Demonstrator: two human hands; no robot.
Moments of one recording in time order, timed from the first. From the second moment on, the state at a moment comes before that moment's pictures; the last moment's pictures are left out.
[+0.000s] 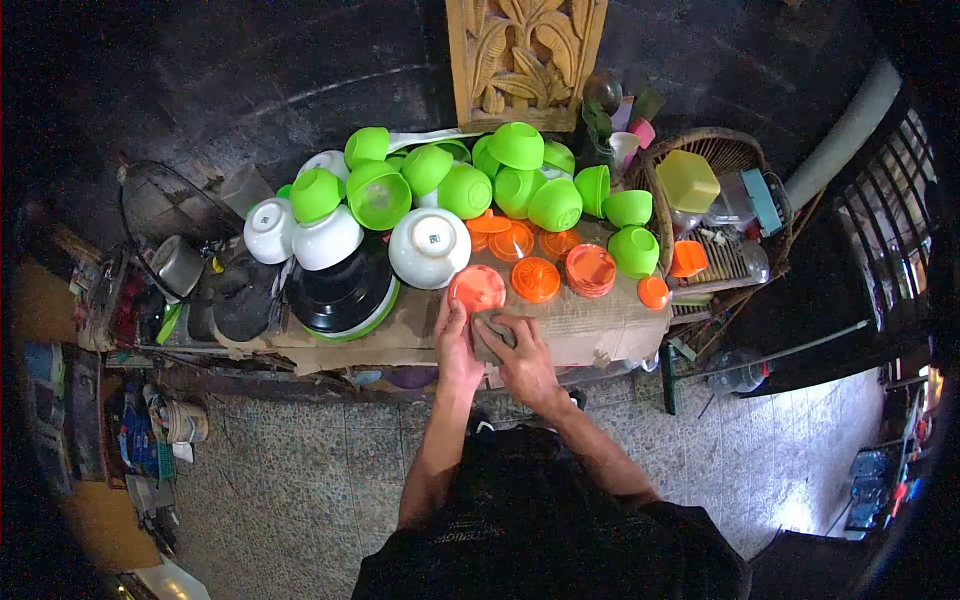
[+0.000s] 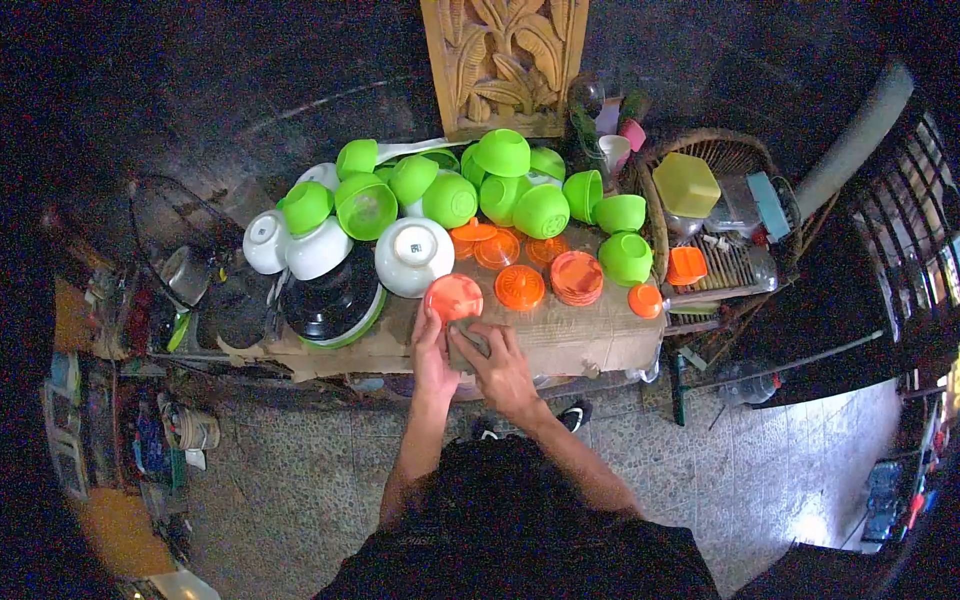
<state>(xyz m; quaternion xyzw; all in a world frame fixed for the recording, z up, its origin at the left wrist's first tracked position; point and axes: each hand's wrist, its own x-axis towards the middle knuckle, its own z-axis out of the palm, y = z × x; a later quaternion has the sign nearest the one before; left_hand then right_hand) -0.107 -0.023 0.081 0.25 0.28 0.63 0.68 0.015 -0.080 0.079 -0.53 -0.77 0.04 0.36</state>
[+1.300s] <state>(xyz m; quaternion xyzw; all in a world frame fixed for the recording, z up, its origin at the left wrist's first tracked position) -0.100 -0.040 0.069 0.12 0.33 0.56 0.76 0.013 -0.062 0.097 -0.52 -0.79 -0.07 0.33</state>
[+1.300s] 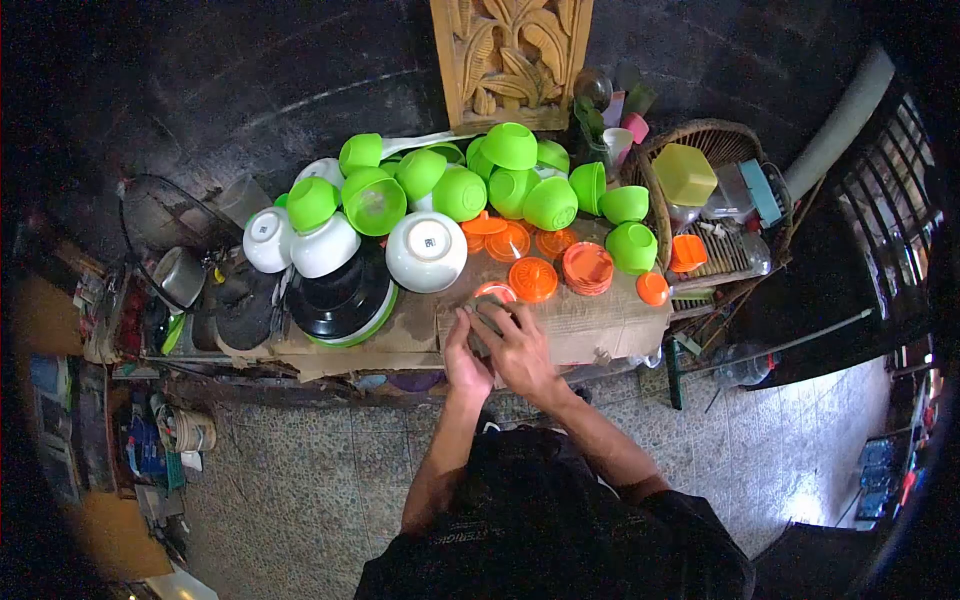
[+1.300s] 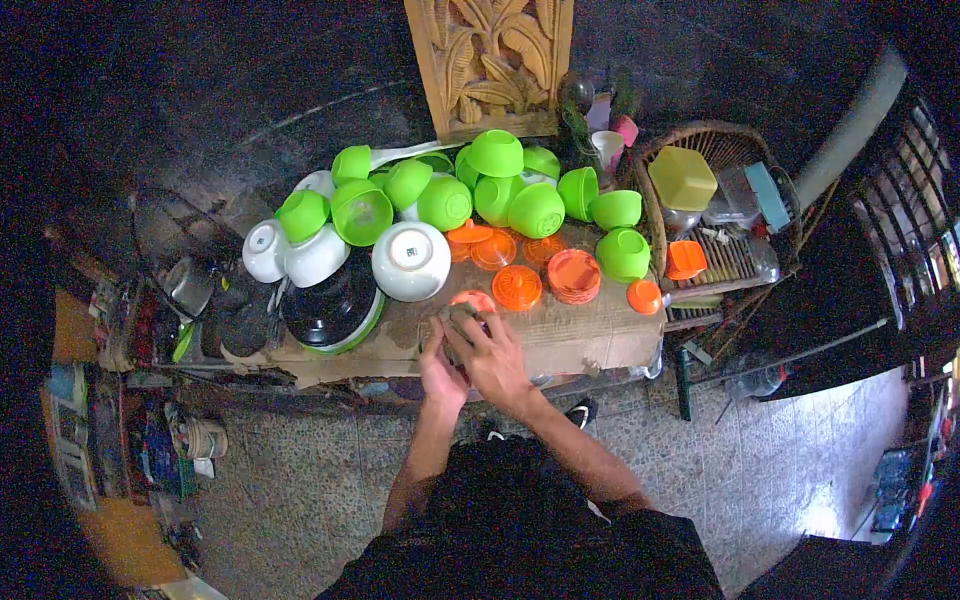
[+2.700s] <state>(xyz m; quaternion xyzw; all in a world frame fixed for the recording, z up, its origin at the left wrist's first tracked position) -0.102 -0.034 0.078 0.22 0.16 0.58 0.77 0.013 -0.079 0.082 -0.58 -0.66 0.10 0.47</state>
